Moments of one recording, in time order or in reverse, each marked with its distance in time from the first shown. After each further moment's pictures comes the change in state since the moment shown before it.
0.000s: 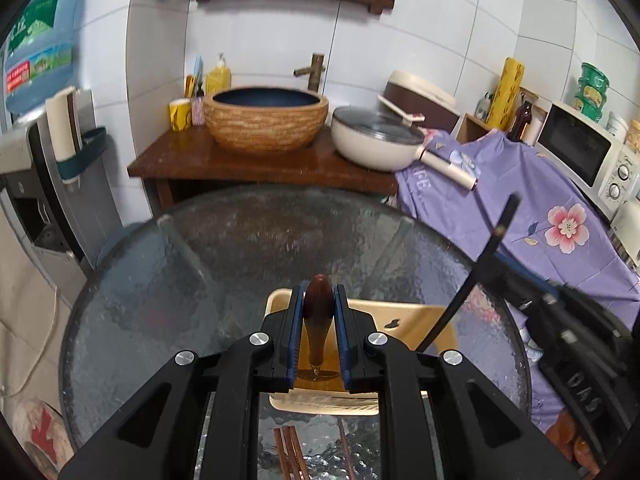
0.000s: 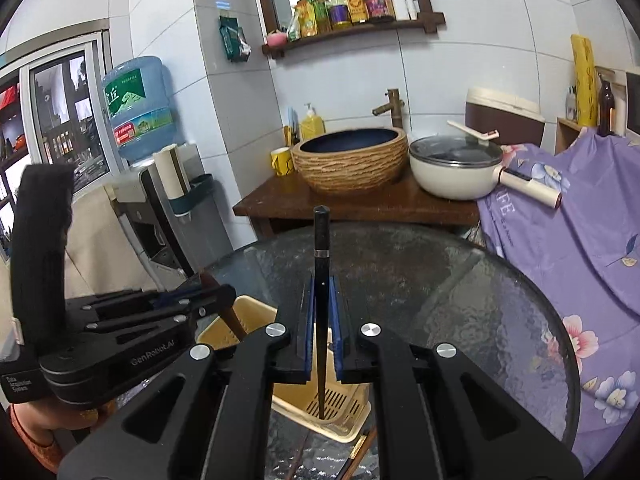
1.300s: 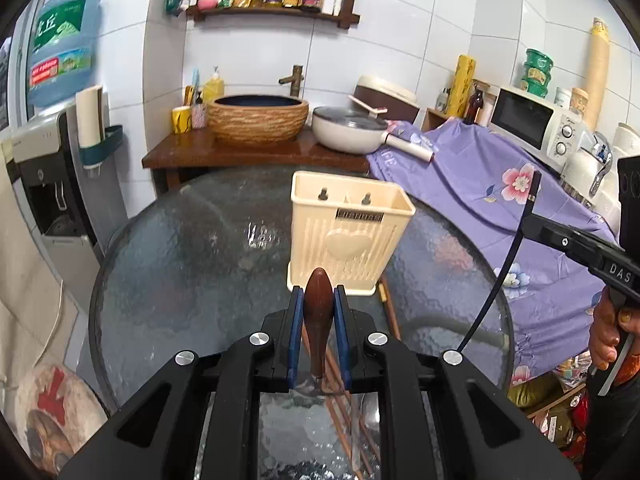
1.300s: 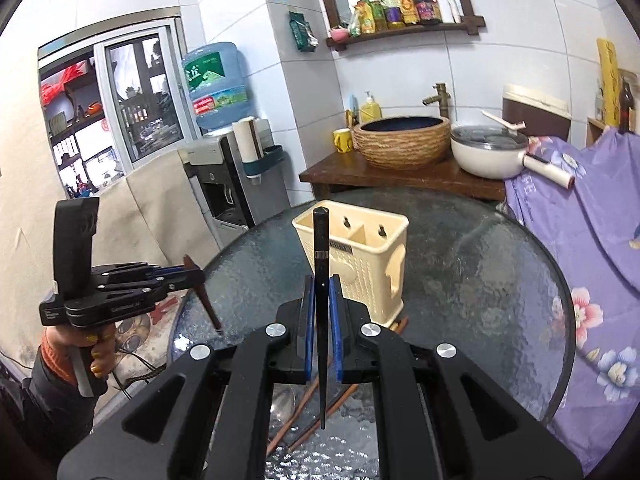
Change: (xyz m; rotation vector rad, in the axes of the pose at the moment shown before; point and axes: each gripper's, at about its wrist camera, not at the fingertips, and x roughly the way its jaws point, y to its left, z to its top) left arm -0.137 0.025 -0.124 0.087 -0.076 -0.075; right arm -0.143 0.007 -0.075 -0.088 0.045 0.218
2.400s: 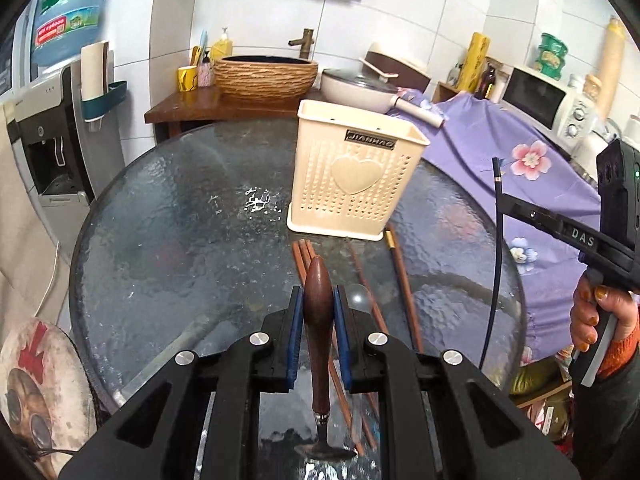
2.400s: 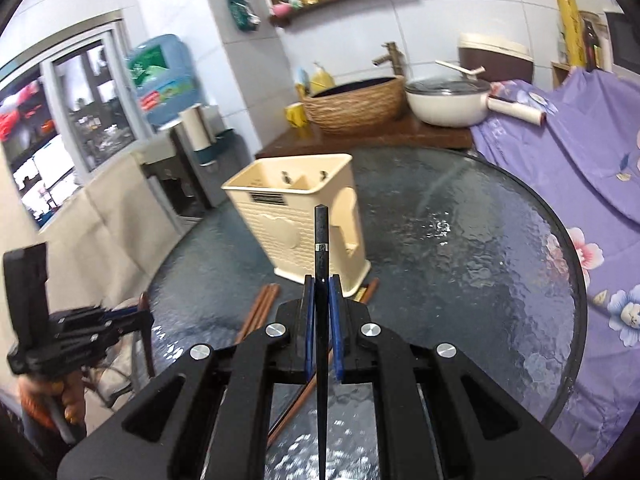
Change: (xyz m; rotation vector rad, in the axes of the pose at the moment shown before) left arm 0.024 0.001 -0.055 -0.053 0.106 0.004; right arm 0.047 -0.046 -0.054 0.150 0.057 -0.097
